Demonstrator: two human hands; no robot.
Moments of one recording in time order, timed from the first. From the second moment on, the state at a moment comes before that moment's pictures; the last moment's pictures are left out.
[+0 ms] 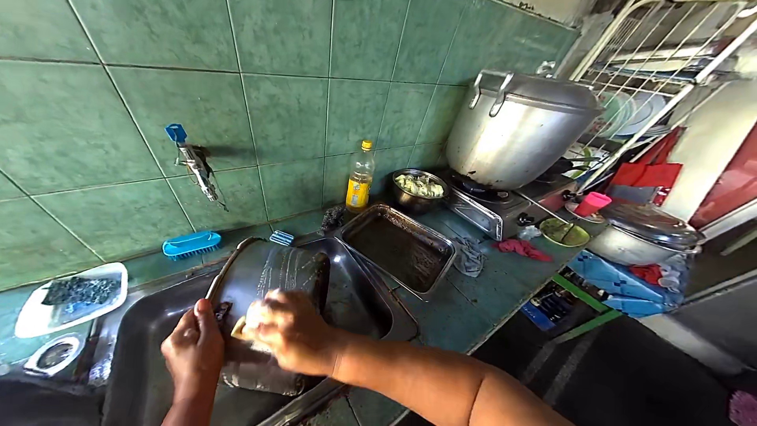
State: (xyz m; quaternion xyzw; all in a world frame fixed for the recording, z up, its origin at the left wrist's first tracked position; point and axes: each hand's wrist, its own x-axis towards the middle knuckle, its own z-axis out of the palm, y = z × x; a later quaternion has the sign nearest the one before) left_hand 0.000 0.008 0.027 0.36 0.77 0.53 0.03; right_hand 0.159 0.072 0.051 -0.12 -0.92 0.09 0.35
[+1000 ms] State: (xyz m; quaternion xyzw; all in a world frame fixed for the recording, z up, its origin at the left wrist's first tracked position) left_hand -0.034 0.024 0.083 0.32 0.81 0.46 0.18; right_hand 0.062 0.110 0.097 -0.24 -0.93 0.17 0.21
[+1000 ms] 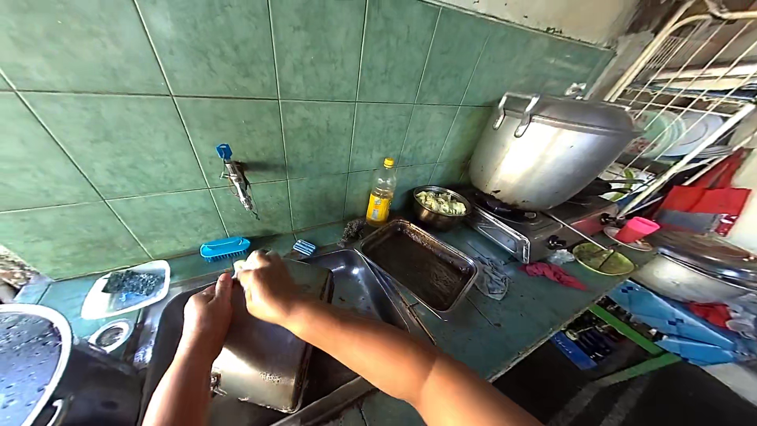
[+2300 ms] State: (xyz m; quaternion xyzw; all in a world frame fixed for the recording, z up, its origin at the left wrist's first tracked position) left_hand -0.035 0.030 0.078 0.28 0.86 0.41 0.09; right_hand 0.081 0.090 0.100 -0.20 -0.95 0.15 0.18
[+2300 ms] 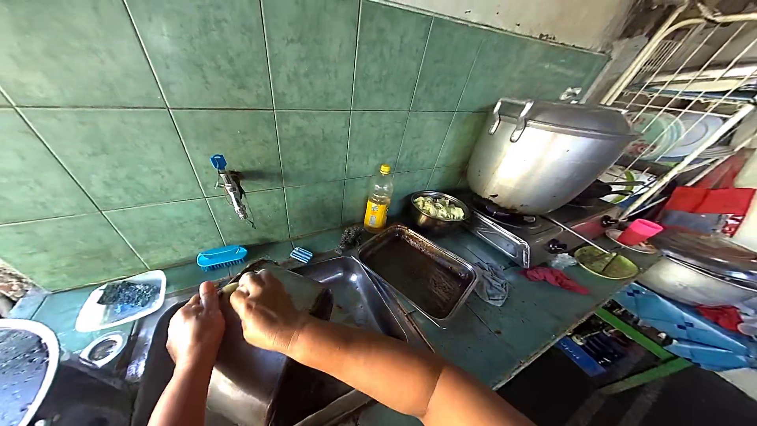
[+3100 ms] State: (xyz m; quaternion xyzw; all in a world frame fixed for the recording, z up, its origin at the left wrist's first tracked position) left_hand -0.027 -0.005 0.020 0.28 0.73 0.62 0.02; right_hand 0.154 0.231 0.030 -0.47 -0.75 0.44 0.13
